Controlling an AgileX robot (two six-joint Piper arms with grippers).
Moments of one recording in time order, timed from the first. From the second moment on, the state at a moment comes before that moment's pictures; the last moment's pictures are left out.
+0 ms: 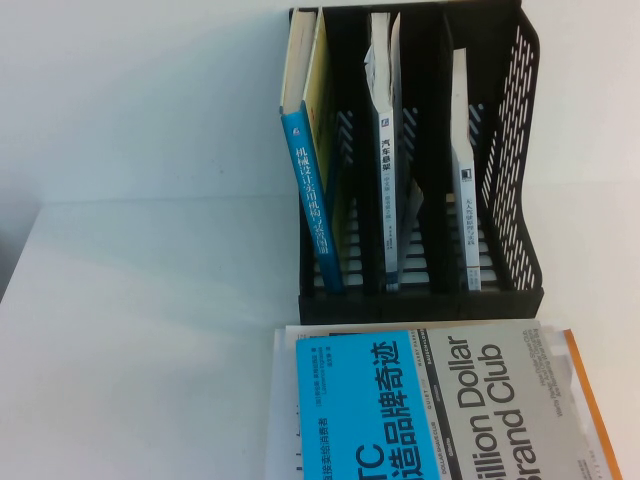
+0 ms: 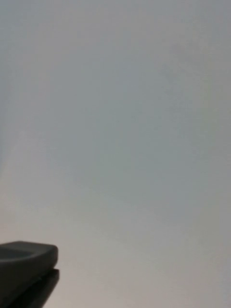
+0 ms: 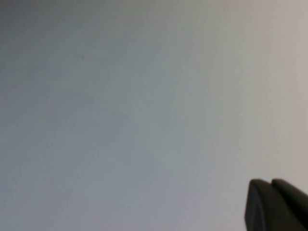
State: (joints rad) right arm 0.05 -0.01 -0.23 -0.05 -0.40 0.49; left arm 0.03 -0.01 -0.09 -0.03 -0.32 -0.74
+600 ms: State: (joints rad) right arm 0.05 0.34 -0.61 0.05 0.42 0.33; left arm 0.03 0.36 -0.45 0.06 0.36 -0.63
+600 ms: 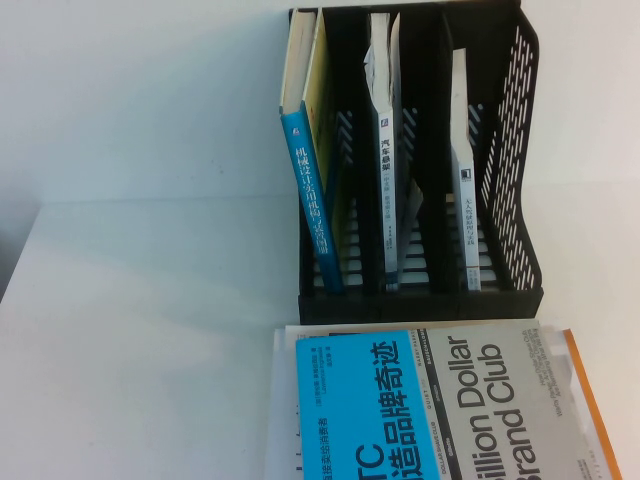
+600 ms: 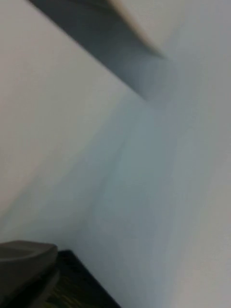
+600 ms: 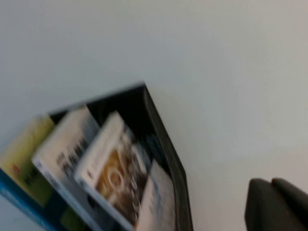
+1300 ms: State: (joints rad) right arm 0.09 0.44 -0.59 0.26 0.73 0.19; left arm 0.03 0.49 -0.45 -0.39 0.53 -0.25
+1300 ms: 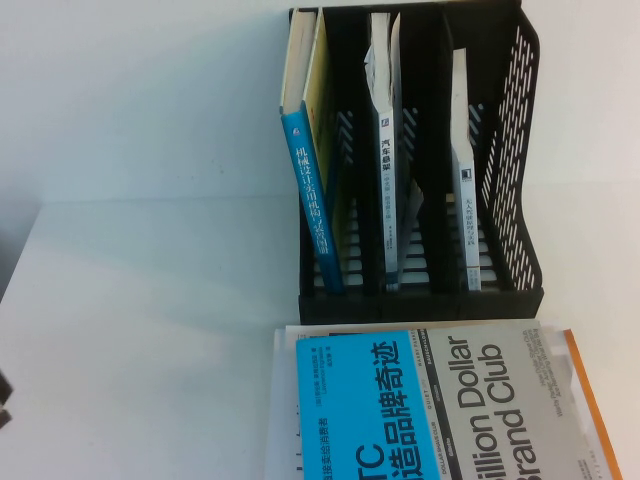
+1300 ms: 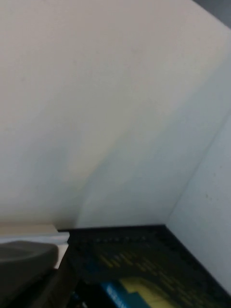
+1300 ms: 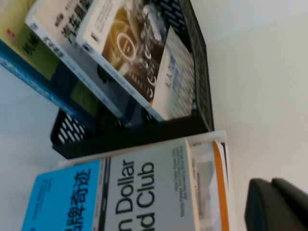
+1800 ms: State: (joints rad) right arm 0.13 0.95 -0.68 0.28 0.76 0.06; left arm 0.03 0.78 -0.45 -1.09 0.65 0.54
